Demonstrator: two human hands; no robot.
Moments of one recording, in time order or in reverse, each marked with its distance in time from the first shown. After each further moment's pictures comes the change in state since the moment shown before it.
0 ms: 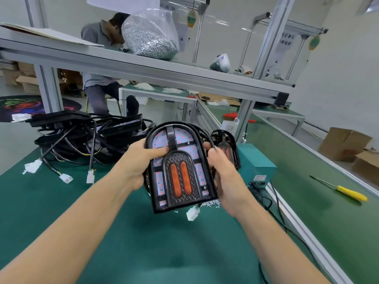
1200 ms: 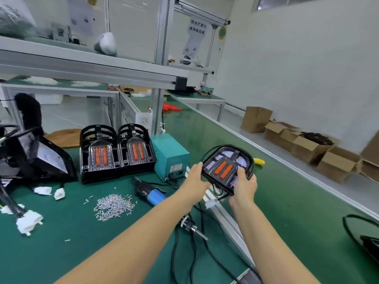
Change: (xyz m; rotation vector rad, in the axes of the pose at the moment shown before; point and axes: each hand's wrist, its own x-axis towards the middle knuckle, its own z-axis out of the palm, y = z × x) left_hand 0.005 -0.141 0.286 0.512 -0.639 -0.125; right_hand -0.064 -0.006 -0.273 0.074 1.330 -0.125
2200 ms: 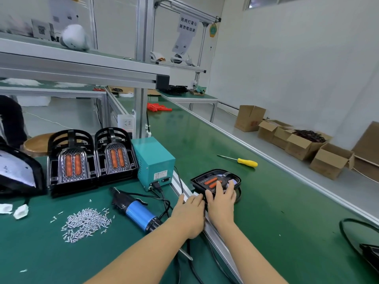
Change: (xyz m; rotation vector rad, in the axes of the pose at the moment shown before) left_hand 0.049 -0.059 0.044 1.312 -0.252 0.146; right_hand 0.027 0.050 -0.019 -1.345 -0.266 -0.402
